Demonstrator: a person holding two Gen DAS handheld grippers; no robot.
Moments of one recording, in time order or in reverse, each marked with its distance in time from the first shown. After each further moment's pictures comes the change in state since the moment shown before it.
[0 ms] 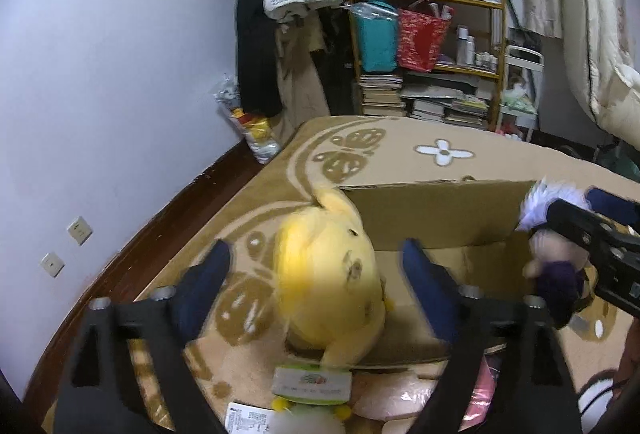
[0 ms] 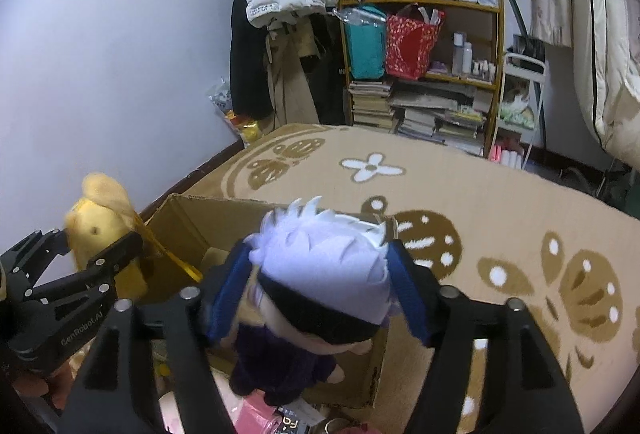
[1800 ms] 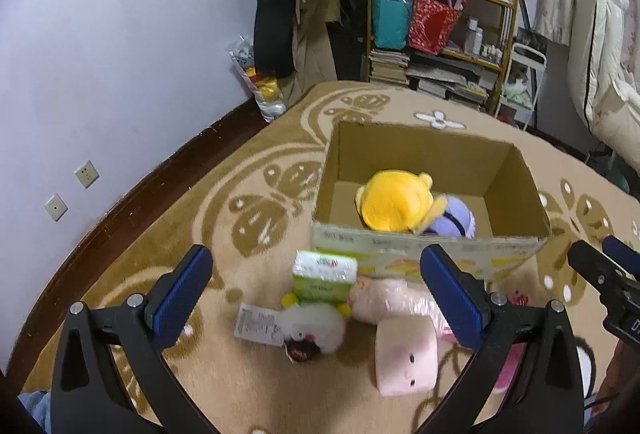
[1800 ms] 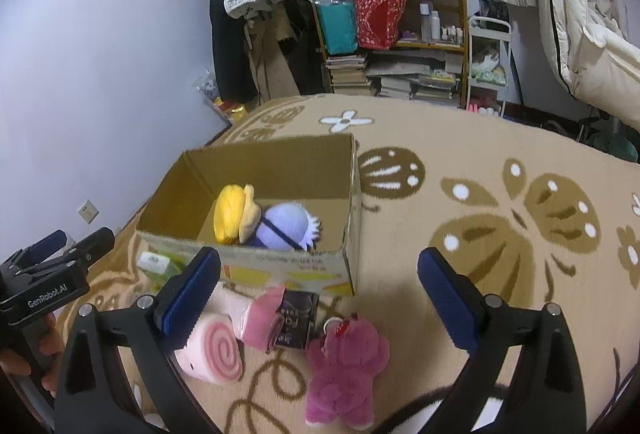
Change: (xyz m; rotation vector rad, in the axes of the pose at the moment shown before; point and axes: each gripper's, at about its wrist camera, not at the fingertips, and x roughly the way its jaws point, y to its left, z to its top) left arm -0.067 0.021 -0.047 -0.085 0.130 -0.030; right arm -0.075 -0.010 -0.058 0.099 0.079 -0.037
